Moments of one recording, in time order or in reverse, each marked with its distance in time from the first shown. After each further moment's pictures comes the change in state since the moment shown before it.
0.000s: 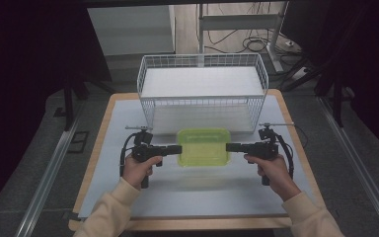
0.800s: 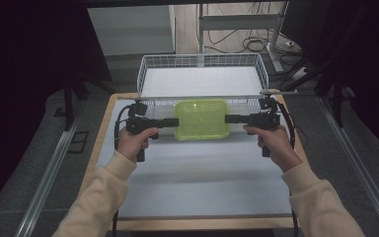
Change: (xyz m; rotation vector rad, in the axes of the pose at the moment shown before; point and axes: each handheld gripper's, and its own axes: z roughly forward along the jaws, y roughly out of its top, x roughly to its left) left arm -0.017 0.073 -0.023 -0.052 0.007 0.033; right arm 0.033 0.078 -0.007 -0.026 -0.023 -0.045
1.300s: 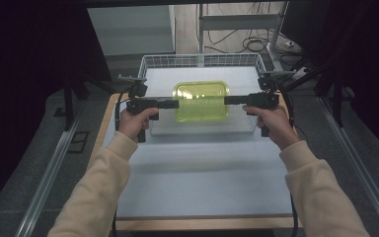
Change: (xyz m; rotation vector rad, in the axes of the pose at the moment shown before) left arm 0.010 0.048 0.003 -0.011 0.001 -0.022; right arm -0.003 0.050 0.004 -0.005 -0.010 -0.004
